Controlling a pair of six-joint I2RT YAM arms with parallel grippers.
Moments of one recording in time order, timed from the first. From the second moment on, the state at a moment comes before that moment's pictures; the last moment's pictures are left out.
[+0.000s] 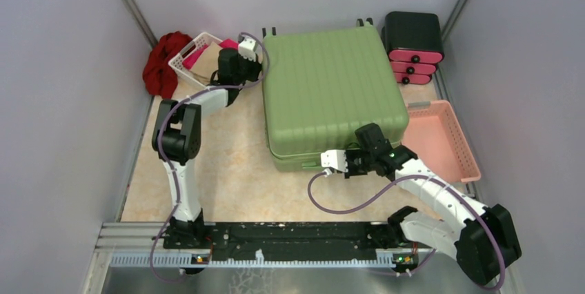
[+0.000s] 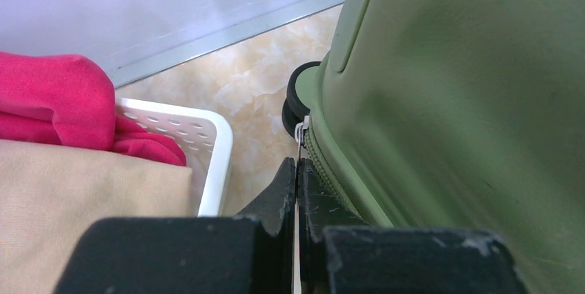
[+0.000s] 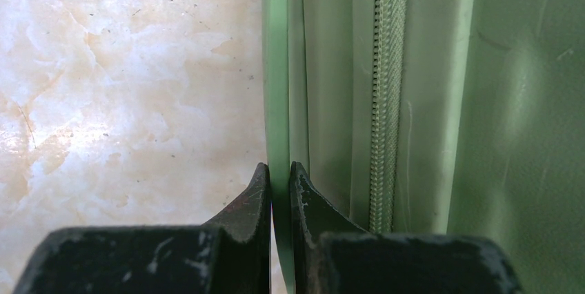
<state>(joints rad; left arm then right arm) -0.24 2.08 1.43 0.39 0.20 0.04 0.53 1.01 0.61 -0.58 -0.36 -1.11</state>
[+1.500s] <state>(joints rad) -0.09 1.61 1.03 0.66 0.23 -0.37 0.52 0.92 0.63 -0.72 -0.41 -1.02</state>
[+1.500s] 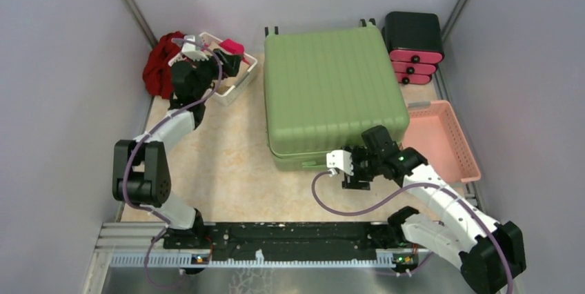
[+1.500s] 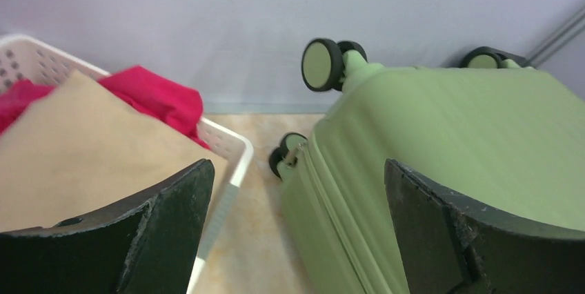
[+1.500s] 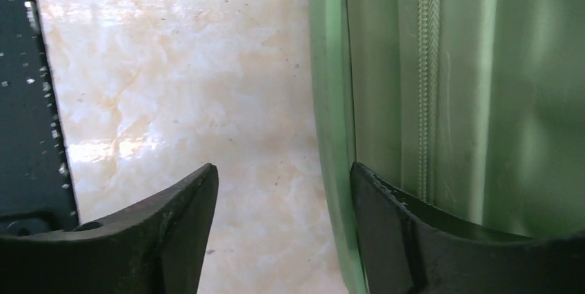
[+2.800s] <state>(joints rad) -0.06 2.39 1.76 0.79 0.61 -1.33 0.24 0.81 0.94 -1.11 -0.89 -1.03</state>
